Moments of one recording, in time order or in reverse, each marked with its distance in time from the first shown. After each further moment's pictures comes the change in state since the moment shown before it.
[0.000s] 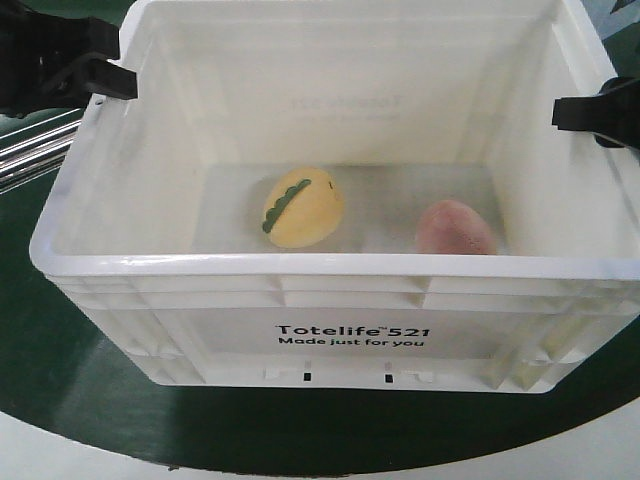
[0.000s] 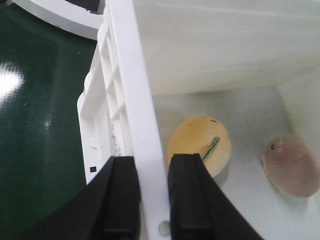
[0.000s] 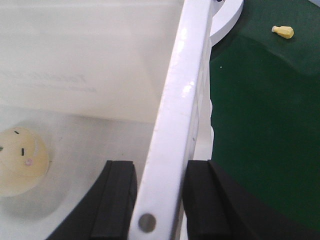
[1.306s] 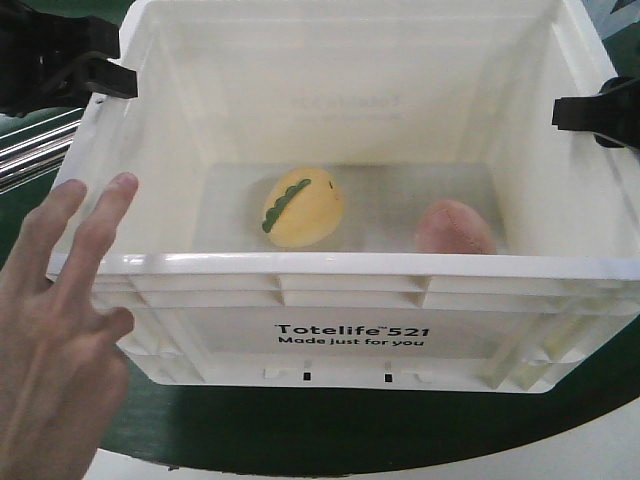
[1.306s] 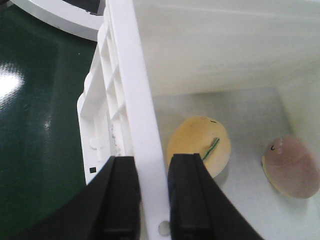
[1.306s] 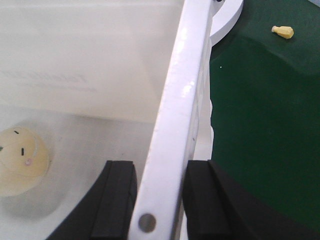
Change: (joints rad) left arm 0.000 0.000 0.000 -0.001 -0.004 0.000; right arm 0.000 0.000 0.000 0.000 0.000 0.000
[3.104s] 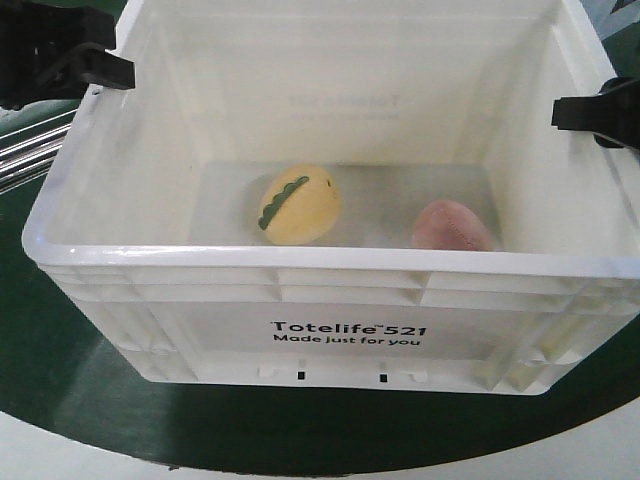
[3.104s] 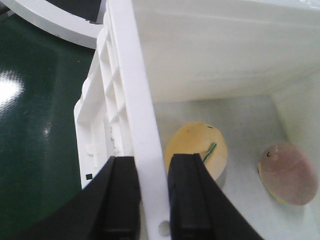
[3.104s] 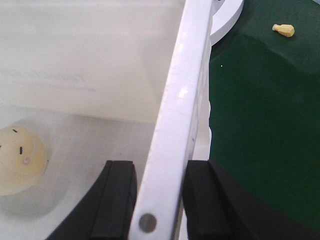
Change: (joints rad) left arm 0.000 -0.007 -0.009 -0.002 -0.010 0.000; right arm 0.000 0.000 0.000 0.003 0.003 0.003
